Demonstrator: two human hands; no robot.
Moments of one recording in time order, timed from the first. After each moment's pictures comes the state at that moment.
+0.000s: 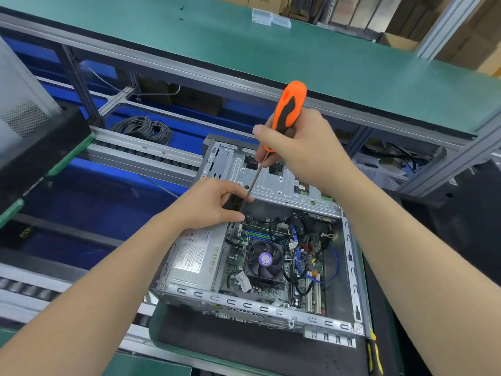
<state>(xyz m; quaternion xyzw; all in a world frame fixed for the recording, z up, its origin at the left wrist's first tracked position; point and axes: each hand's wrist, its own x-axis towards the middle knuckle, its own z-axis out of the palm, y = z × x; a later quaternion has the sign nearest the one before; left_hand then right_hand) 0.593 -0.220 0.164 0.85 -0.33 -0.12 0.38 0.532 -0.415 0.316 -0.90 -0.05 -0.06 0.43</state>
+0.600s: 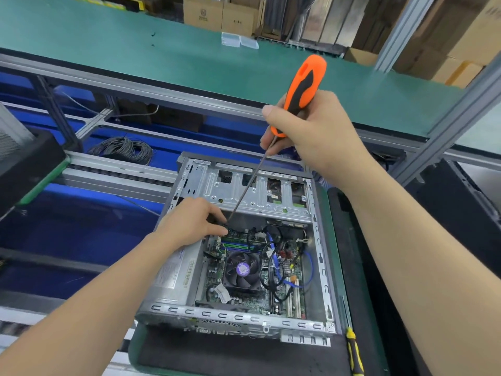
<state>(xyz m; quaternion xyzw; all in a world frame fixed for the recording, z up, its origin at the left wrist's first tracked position) 0.593 -0.251 0.151 0.92 -0.27 -0.12 0.26 0.517 -0.463 0.363 -0.86 -0.04 -0.14 0.49</state>
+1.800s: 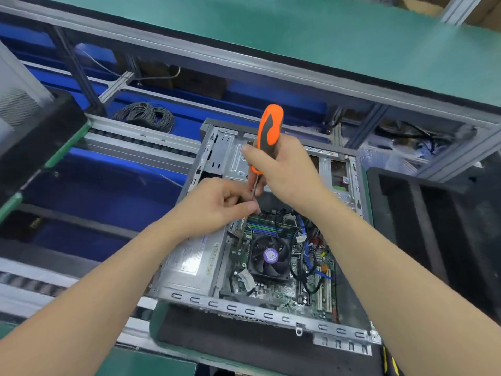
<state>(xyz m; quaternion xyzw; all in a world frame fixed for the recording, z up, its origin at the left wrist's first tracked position) 0.567 -0.231 0.172 0.79 -0.31 -0.17 0.49 0.552 -0.409 0.224 -0.84 -0.02 -0.02 0.54</state>
